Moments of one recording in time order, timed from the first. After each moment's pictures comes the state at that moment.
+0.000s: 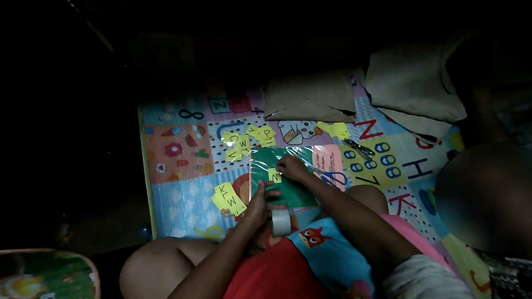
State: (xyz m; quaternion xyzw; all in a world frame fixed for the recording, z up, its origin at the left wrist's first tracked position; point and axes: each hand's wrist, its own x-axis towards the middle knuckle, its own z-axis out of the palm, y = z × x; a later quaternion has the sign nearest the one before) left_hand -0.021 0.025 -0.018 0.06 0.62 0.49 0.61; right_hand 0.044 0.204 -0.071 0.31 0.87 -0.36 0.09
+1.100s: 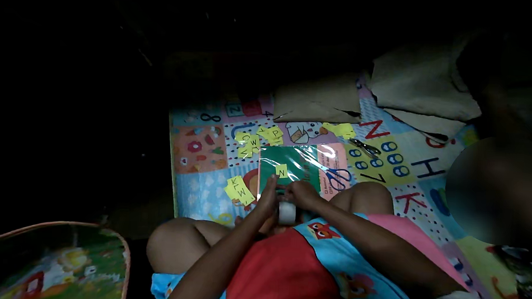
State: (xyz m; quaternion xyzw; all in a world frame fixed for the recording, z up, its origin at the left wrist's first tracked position) left_hand 0.000 0.020 -0.018 0.15 0.67 0.47 0.56; right_hand 0.100 0.116 0.002 0.27 0.87 -0.37 0.20
